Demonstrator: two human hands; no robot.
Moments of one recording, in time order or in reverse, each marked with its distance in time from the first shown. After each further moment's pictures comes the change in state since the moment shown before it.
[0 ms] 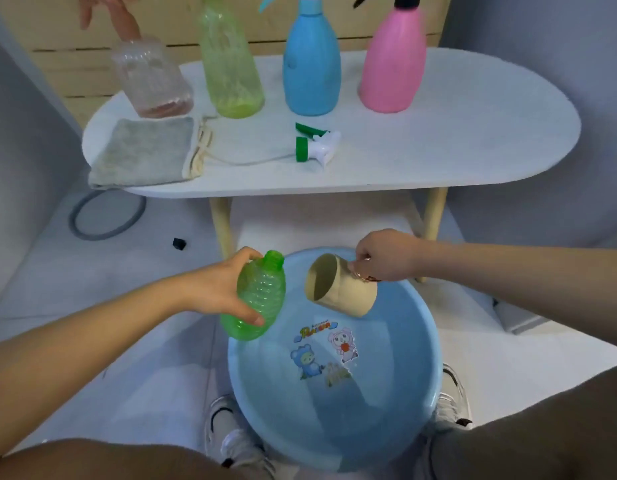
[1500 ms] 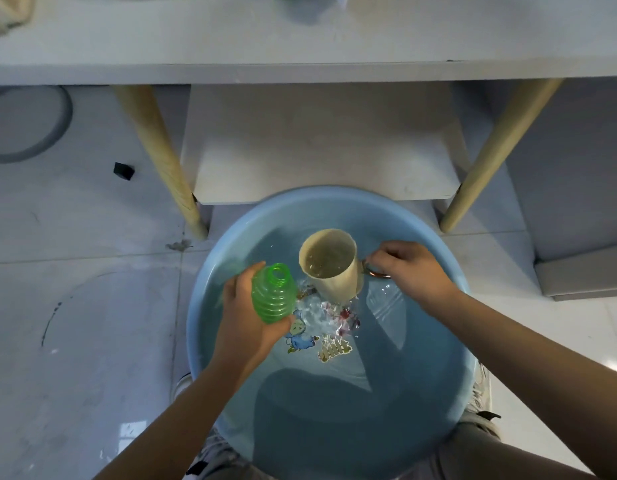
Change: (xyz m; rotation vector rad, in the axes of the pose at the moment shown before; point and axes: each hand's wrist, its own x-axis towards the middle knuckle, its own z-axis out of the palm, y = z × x) left_hand 0.086 -0.053 0.185 -0.413 0.571 -0.124; right_hand 0.072 0.059 0.168 1.076 0.247 0.327
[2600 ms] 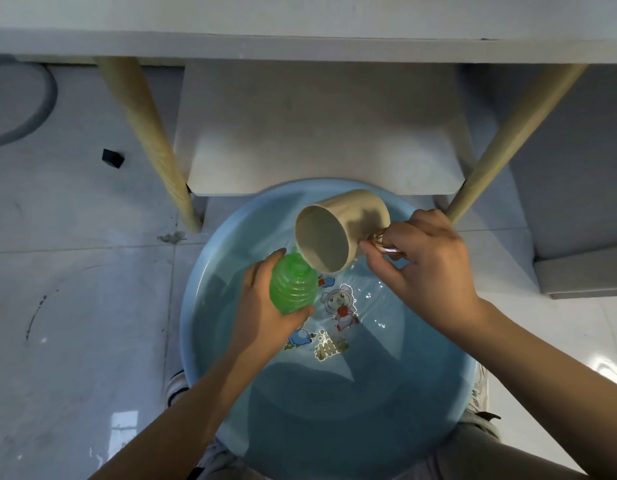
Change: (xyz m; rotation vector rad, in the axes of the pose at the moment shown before) left_hand 0.008 0.015 0.017 -0.092 -0.060 0.022; right_hand -0.022 -0.030 -0.001 -0.522 0.531 -0.925
